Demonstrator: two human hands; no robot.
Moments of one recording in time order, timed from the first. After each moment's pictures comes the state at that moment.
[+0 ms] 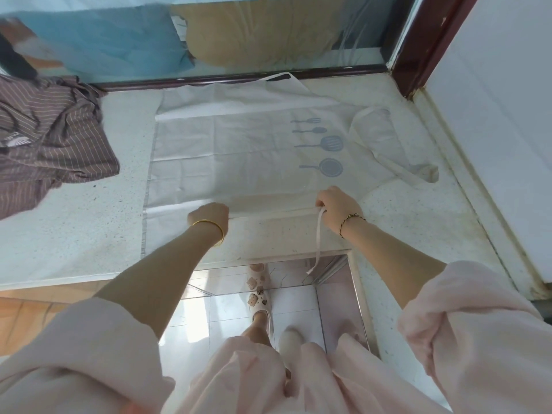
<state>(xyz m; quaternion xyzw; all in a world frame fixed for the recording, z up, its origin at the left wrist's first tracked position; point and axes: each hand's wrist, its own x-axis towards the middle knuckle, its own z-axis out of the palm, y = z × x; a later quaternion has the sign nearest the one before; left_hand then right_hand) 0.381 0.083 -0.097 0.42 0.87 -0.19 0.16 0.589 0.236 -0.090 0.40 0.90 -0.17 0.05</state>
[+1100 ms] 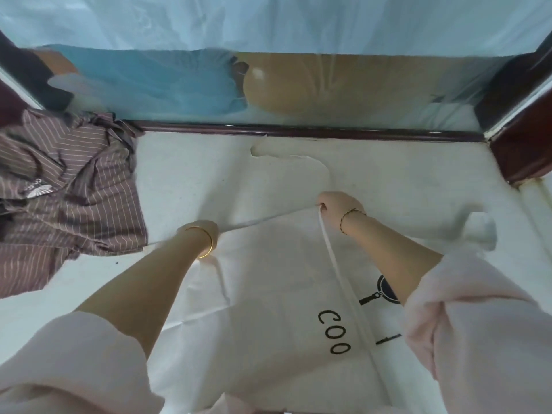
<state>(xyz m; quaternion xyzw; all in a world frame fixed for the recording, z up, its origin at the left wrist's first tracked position) 0.138 0.176 -0.115 0.37 0.83 -0.30 0.29 0.324 0.385 -0.093 0.35 0.91 -0.18 0.15</state>
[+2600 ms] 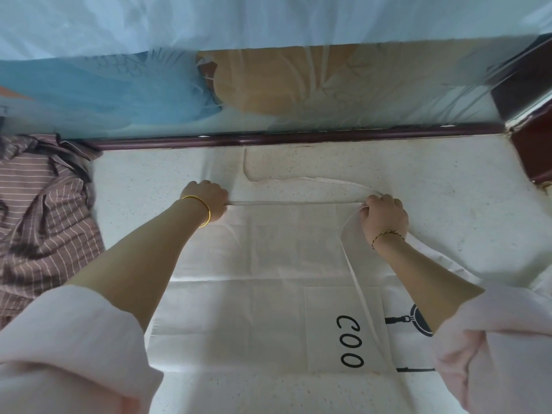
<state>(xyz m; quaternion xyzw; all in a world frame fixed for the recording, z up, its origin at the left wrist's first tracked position) 0.051 0.302 -0.128 0.55 0.79 -0.24 0.14 0.345 0.470 -0.155 0.54 0.84 -0.07 0.06</state>
